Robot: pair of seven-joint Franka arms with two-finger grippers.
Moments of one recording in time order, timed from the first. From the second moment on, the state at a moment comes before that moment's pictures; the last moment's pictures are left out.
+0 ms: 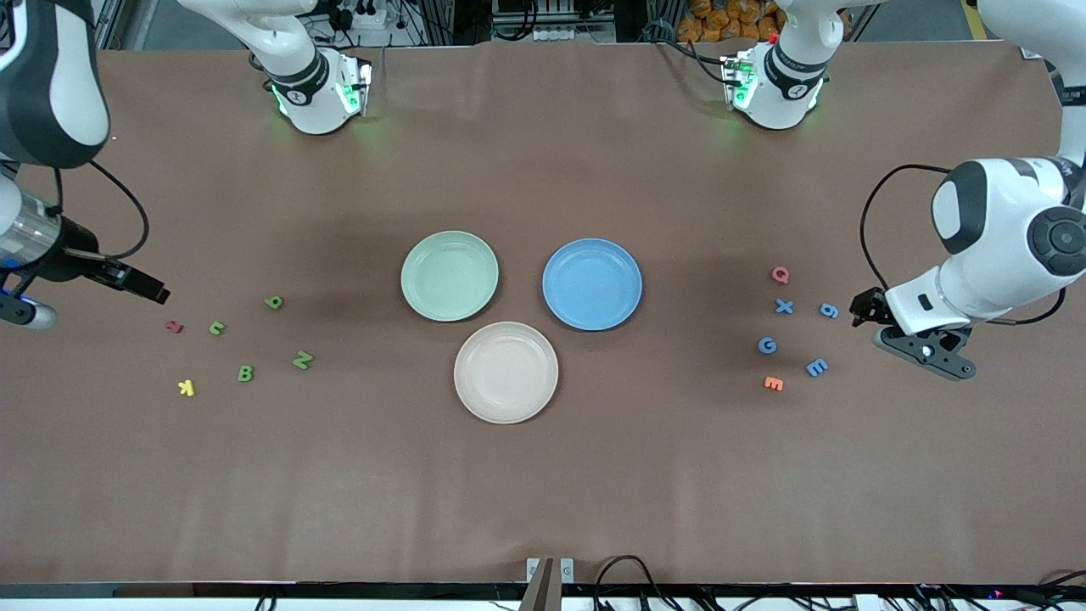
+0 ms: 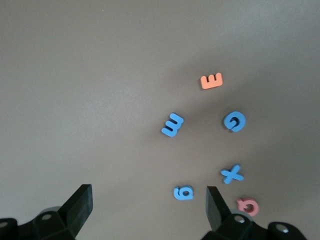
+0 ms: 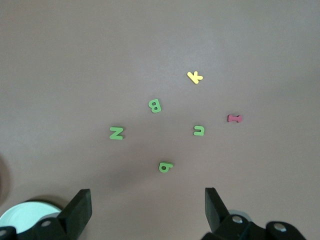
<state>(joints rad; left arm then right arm) 0.13 0.28 -0.13 -1.92 0.09 2.20 0.48 -0.04 0.06 -0.06 -1.84 0.00 1.89 0.28</state>
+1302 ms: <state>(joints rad) 0.13 0.54 -0.13 -1.92 0.08 2.52 0.71 -0.04 0.18 -0.06 -2.25 0.17 2.44 0.50</state>
